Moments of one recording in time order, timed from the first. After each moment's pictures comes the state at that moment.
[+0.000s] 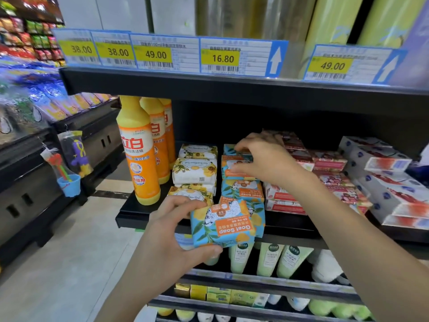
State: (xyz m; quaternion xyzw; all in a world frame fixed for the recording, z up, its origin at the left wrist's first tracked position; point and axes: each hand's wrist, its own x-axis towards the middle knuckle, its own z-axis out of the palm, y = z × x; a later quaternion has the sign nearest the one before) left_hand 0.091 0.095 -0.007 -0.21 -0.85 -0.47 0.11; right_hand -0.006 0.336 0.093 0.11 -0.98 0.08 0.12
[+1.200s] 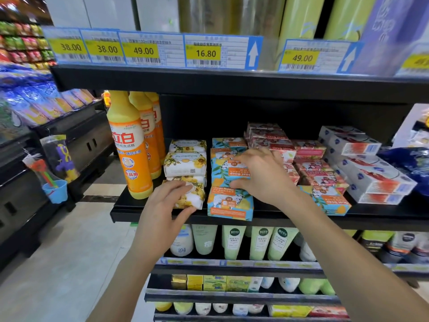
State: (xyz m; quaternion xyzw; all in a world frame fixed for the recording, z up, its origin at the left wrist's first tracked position) left_hand 0.038 0.092 -0.047 -0.26 -0.88 -0.32 0.25; right_hand 0.042 0.343 0.048 0.06 -0.98 0.06 0.17
